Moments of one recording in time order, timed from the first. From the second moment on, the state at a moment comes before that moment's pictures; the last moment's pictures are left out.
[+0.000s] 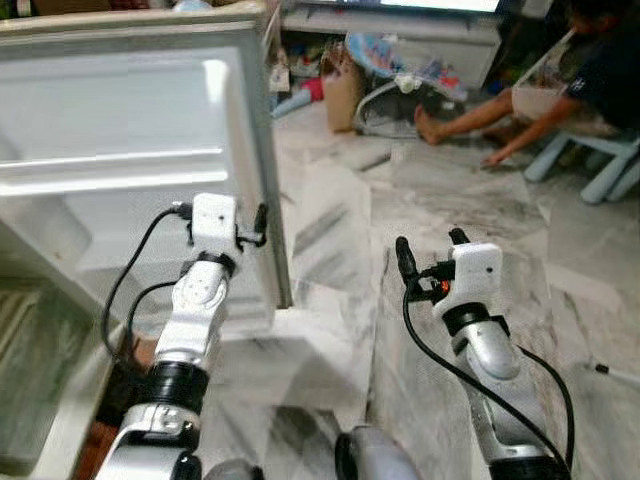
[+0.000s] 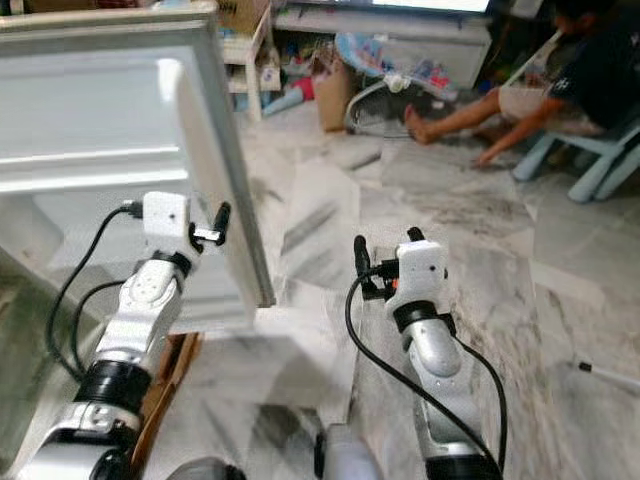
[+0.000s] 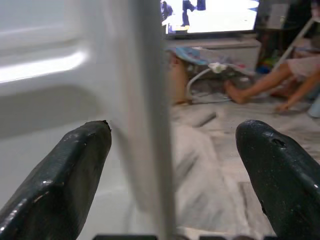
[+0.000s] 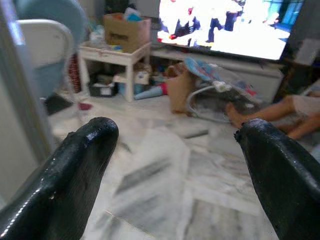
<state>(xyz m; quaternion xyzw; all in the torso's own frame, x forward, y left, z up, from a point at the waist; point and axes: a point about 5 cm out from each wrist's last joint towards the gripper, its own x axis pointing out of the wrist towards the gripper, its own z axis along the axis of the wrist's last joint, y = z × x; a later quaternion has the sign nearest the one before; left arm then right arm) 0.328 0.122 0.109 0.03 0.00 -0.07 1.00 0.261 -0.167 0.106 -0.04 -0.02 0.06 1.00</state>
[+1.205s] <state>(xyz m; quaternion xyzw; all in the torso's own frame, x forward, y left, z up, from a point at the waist) 0.254 0.168 0.090 0.08 -0.01 -0.06 1.00 0.243 -0.201 0.090 -0.06 0.03 -0.04 1.00</state>
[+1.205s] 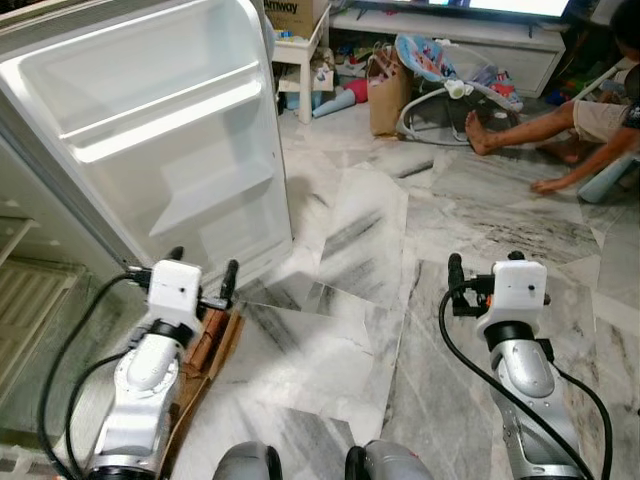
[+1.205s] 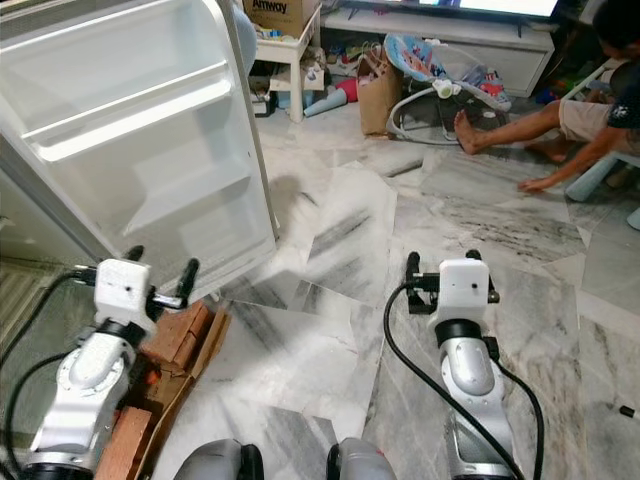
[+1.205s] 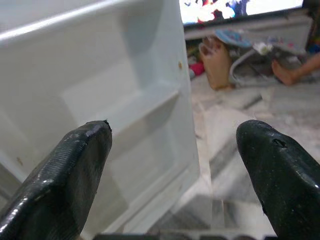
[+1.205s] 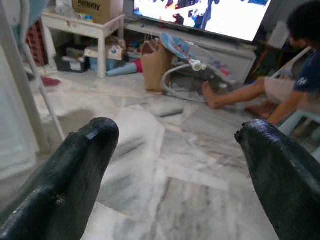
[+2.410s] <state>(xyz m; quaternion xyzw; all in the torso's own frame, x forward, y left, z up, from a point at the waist) 0.267 0.156 0.098 0.05 -0.01 -0.09 0.99 0.253 -0.189 0.103 -0.04 0.00 -0.02 1.00</state>
